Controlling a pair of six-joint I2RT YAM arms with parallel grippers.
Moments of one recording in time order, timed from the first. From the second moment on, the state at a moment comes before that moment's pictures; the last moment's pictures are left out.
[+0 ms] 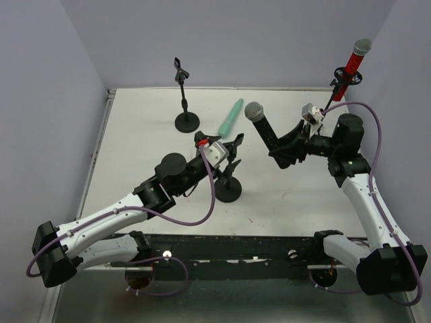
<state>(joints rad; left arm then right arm) -0.96 0.99 0.79 0.24 -0.07 0.22 0.07 1.05 0.90 -0.07 -1.20 -0.04</state>
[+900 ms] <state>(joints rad) -0.98 1.05 0.88 0.21 -0.17 0.21 0.07 1.05 0.89 -0.05 -1.22 -0.03</state>
